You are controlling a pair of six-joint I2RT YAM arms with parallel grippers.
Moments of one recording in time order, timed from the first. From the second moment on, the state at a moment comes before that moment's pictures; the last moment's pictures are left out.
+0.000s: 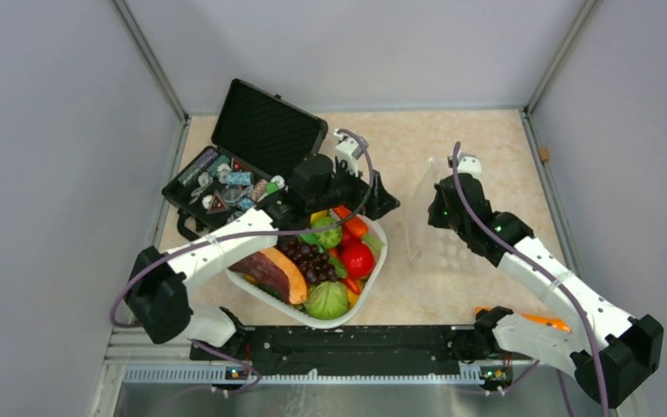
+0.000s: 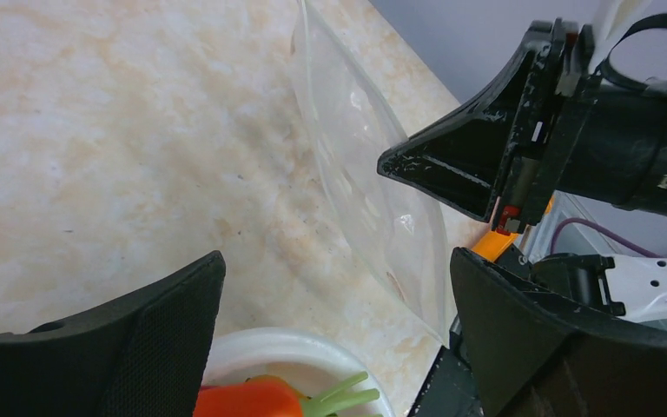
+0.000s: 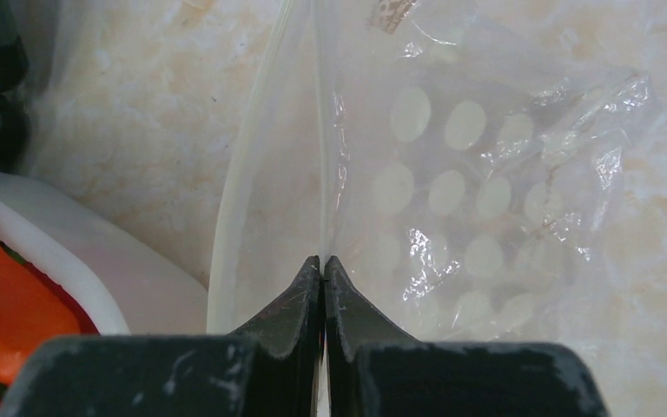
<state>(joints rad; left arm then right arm) -0.80 1.45 1.11 0.06 0.28 -0.45 0.58 1.00 0.91 -0.57 0.35 0.52</state>
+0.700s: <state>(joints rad) -0.70 1.22 0.98 -0.17 0.16 -0.35 0.58 0.90 0.86 -0.50 0.29 0.50</state>
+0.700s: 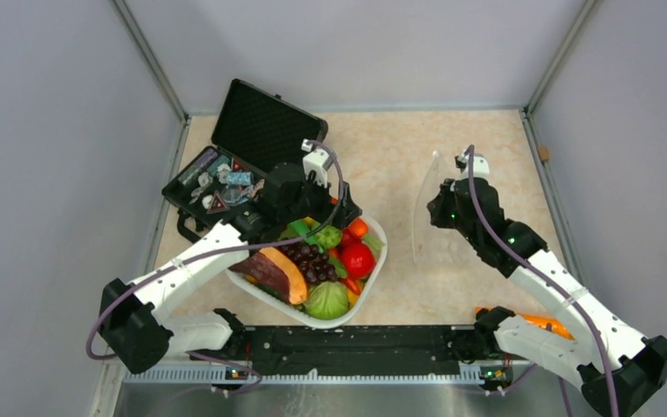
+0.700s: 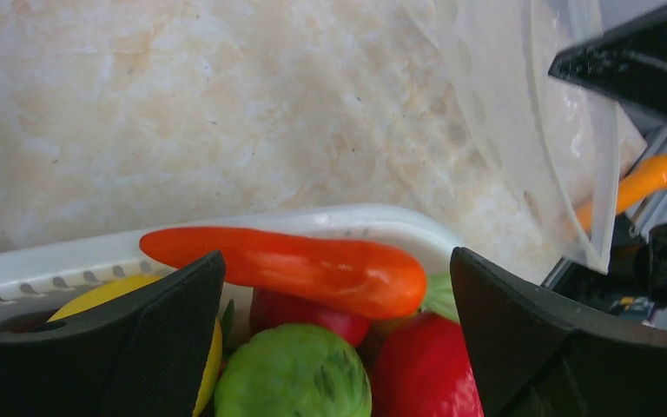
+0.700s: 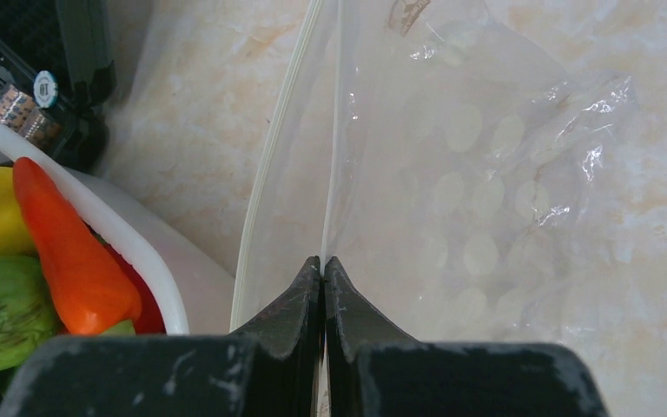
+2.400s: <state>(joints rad) -0.75 1.29 1.16 -0.69 0.11 0.08 0.58 0.87 0.86 -0.49 0.23 0.50</state>
